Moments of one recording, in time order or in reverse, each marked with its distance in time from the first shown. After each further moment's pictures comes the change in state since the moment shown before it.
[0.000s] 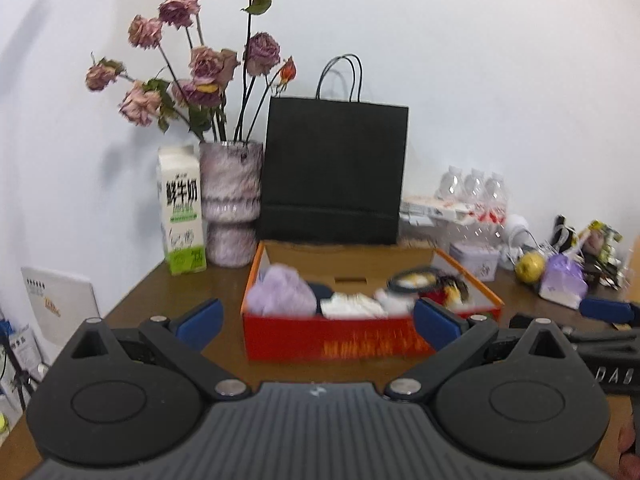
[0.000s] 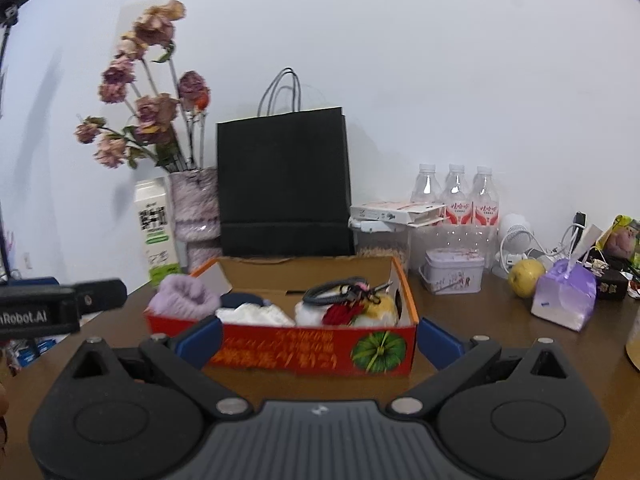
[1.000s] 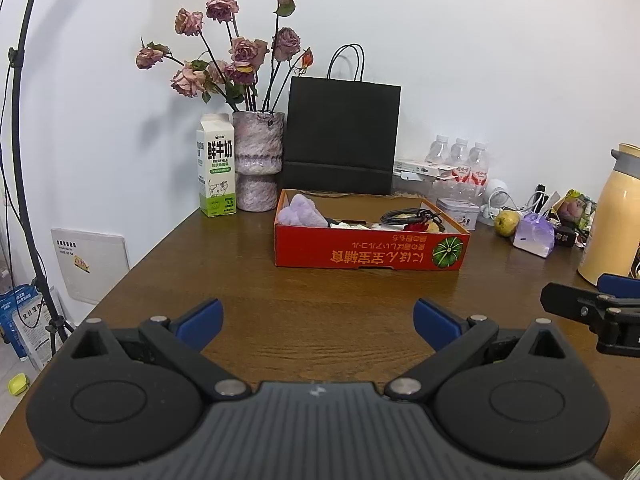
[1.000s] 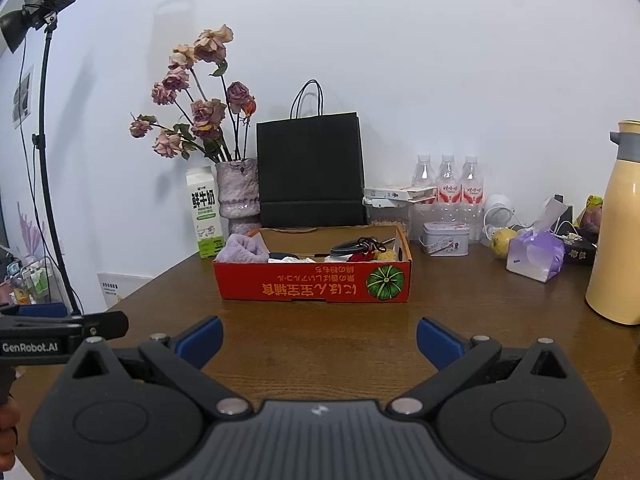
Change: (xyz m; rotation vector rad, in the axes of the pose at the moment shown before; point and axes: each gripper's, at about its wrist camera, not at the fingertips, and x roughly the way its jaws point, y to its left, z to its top) left arm -0.129 0.006 -0.056 -0.012 0.066 0.028; right arm -0.153 0.018 -0.046 0.003 0.026 0.039
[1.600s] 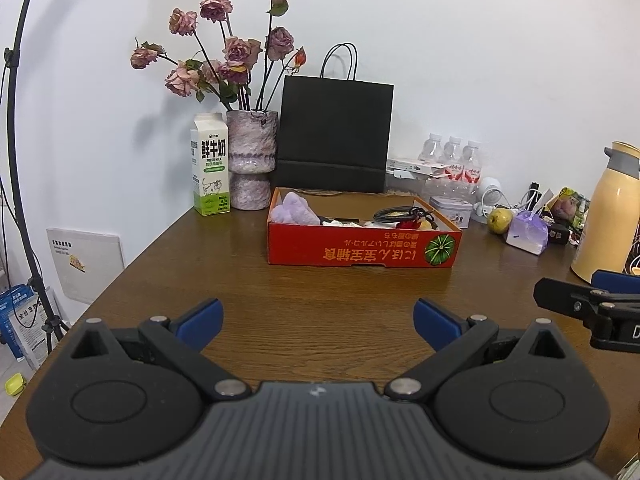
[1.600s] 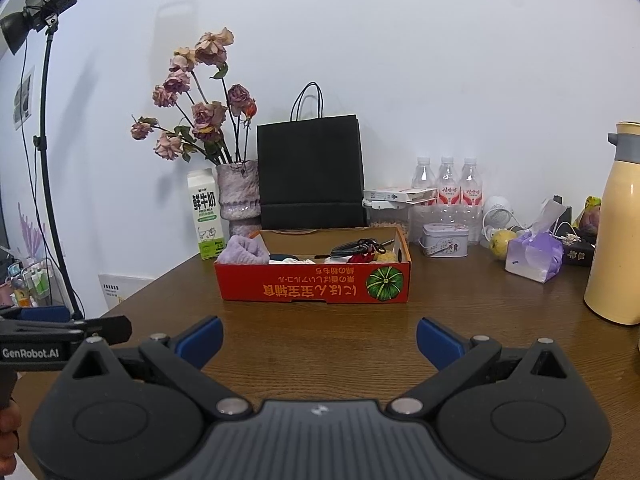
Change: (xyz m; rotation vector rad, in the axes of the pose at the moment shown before) left arm -0.003 -0.005 -0.002 0.006 0.005 -0.017; right arm -0.004 0.000 0.001 0.001 -0.005 0.001
